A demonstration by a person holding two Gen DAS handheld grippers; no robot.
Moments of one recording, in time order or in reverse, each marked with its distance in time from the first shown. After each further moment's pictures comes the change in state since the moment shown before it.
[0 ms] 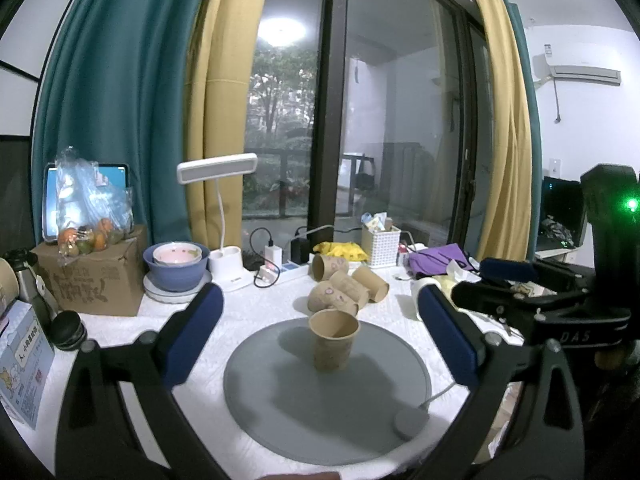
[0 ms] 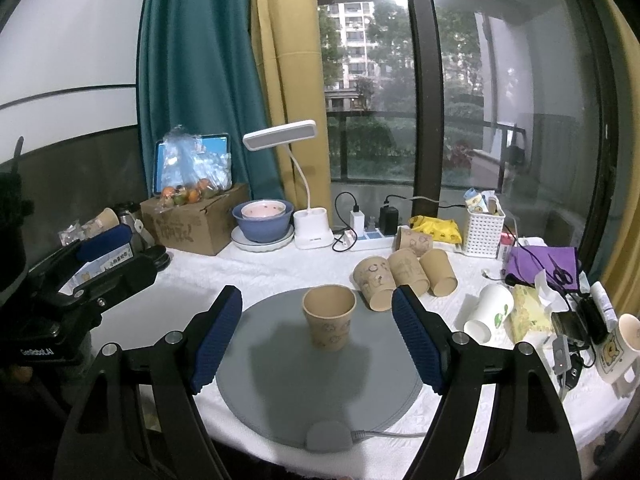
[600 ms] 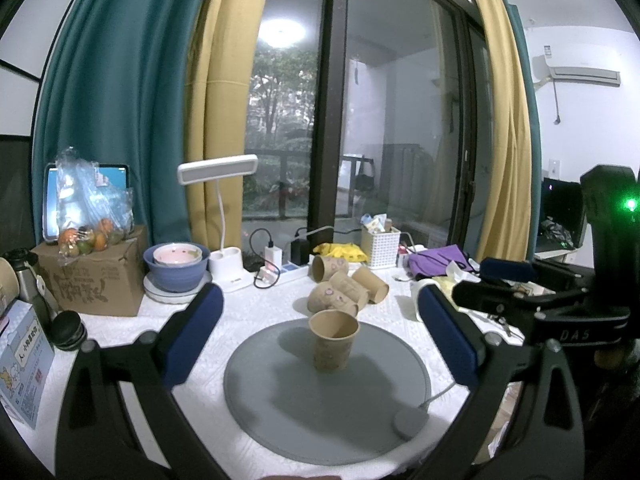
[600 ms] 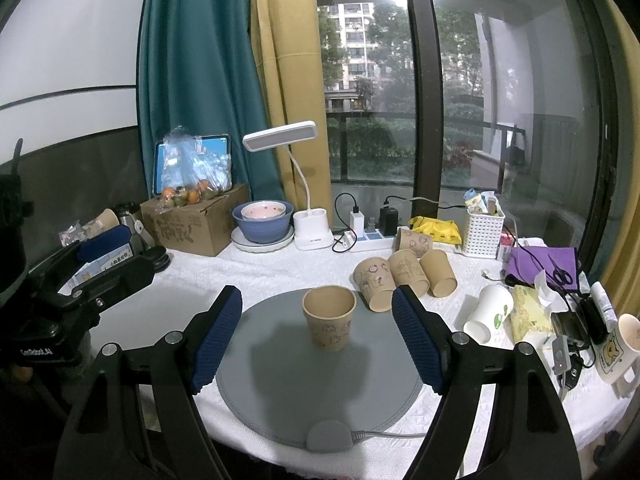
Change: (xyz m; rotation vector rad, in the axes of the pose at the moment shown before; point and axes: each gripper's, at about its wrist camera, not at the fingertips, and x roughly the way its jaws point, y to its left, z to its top) left arm 0.000 0.000 0.000 0.001 0.001 -0.002; right arm 0.000 0.000 0.000 0.001 -0.002 0.000
